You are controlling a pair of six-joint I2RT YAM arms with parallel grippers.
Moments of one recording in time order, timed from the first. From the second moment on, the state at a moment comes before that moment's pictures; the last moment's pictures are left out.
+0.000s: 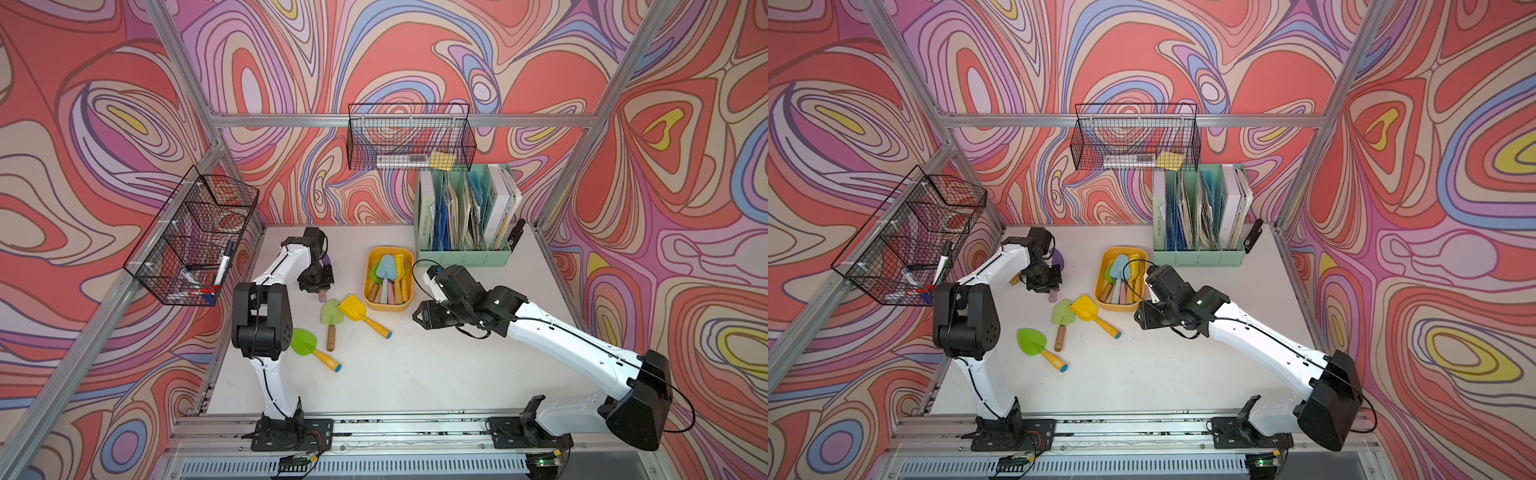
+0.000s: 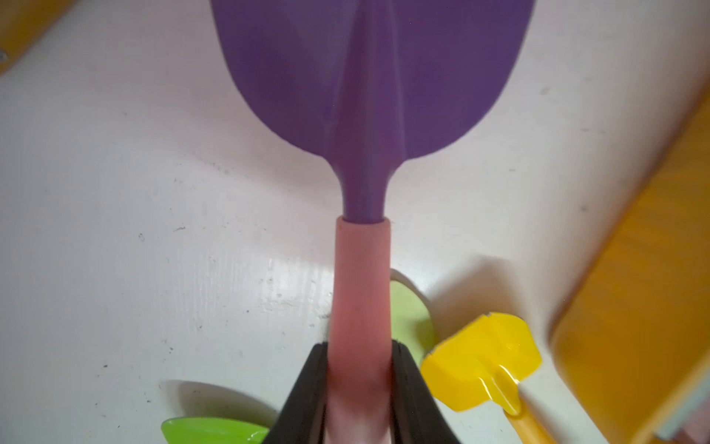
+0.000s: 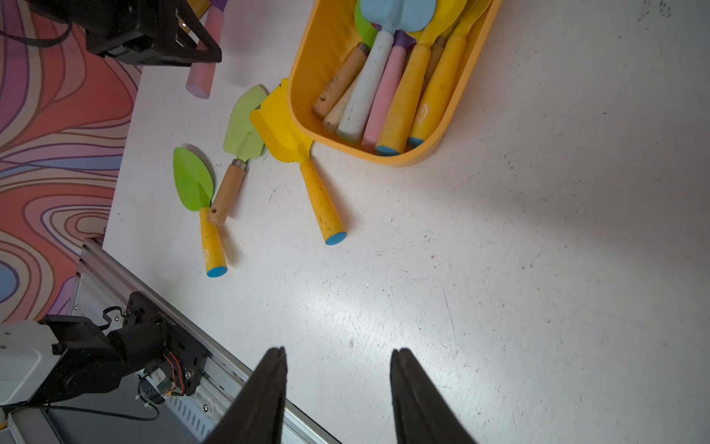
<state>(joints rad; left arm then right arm) -0.08 1.91 1.55 -1.02 0.02 -0.30 0.78 1.36 1.19 -0.73 -0.10 0.55</state>
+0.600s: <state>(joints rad) -0.27 1.67 1.58 -1.11 0.26 -0.31 0.62 1.67 1.49 -0.49 -0.32 0.50</state>
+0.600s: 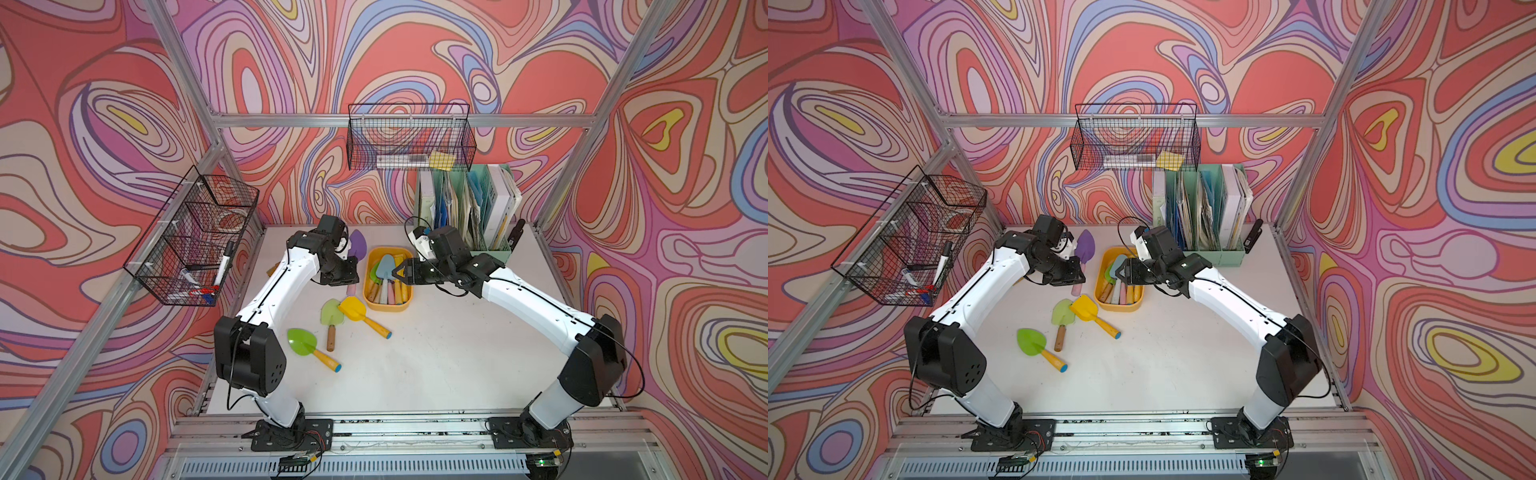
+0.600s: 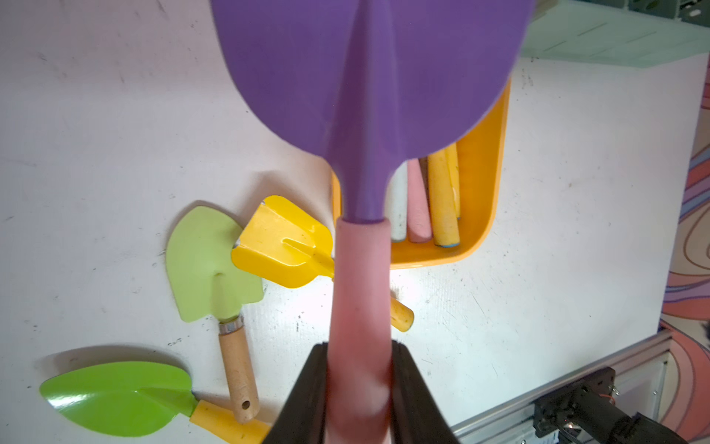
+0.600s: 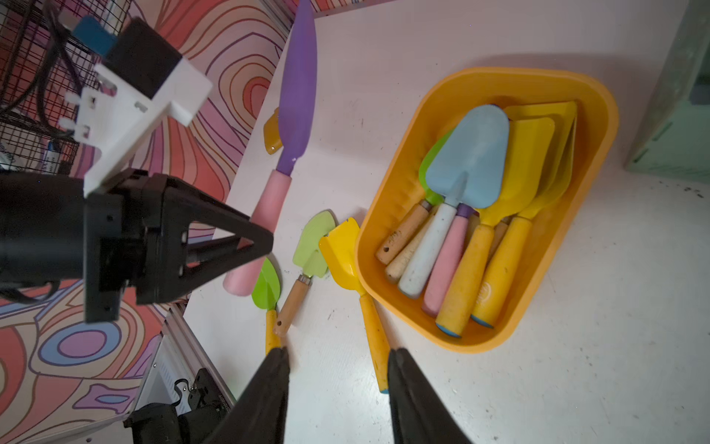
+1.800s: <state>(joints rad) -0.36 1.66 1.55 -1.09 0.43 -0.36 0.56 1.97 1.69 -0.36 -0.49 0.56</state>
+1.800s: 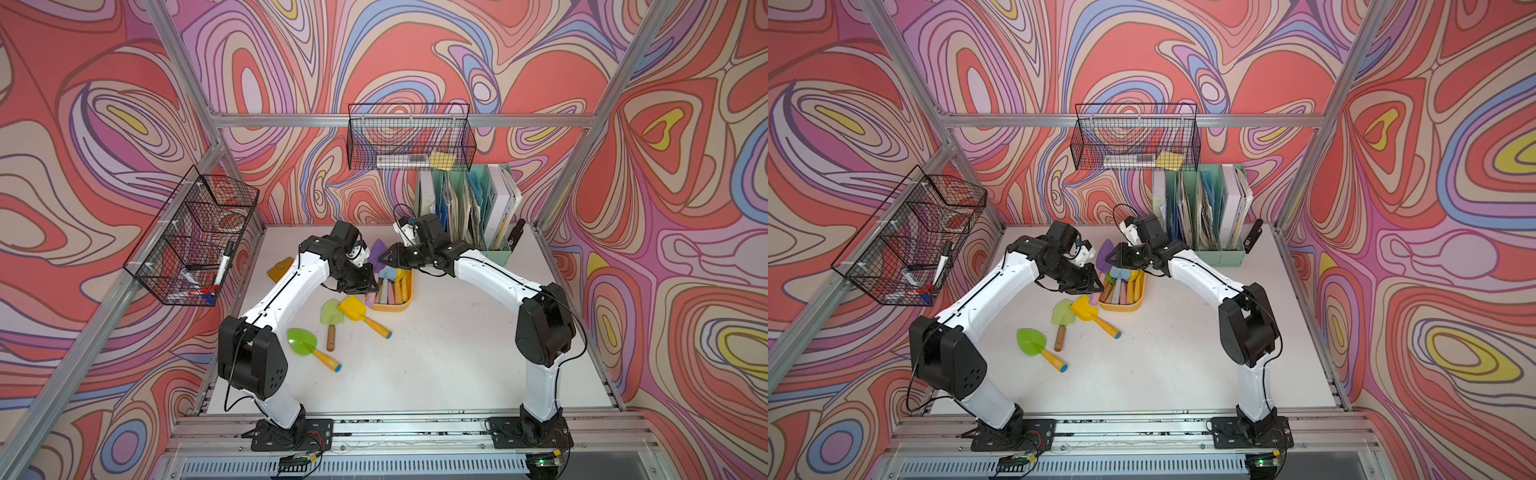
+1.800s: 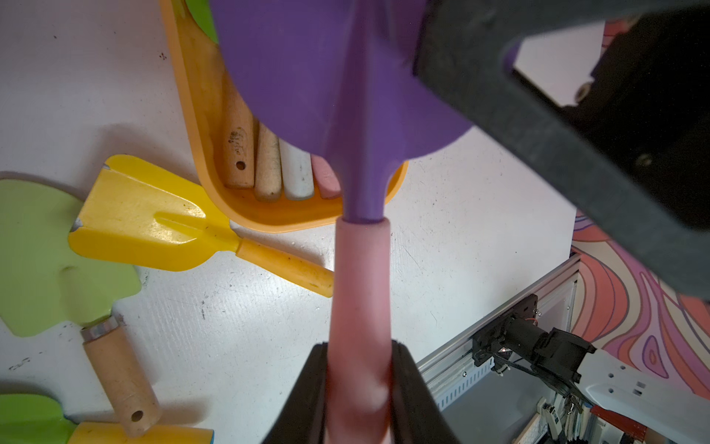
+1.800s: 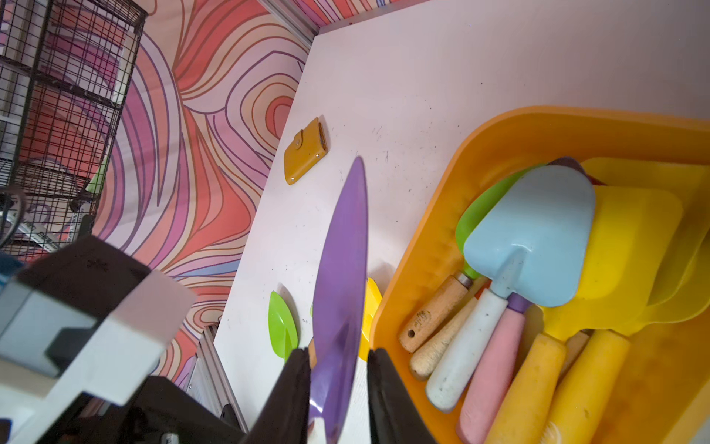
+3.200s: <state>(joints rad) -0.38 1.47 1.49 -0.97 0.44 -0.38 0.48 2.27 1.82 -0.28 -0.51 0.61</state>
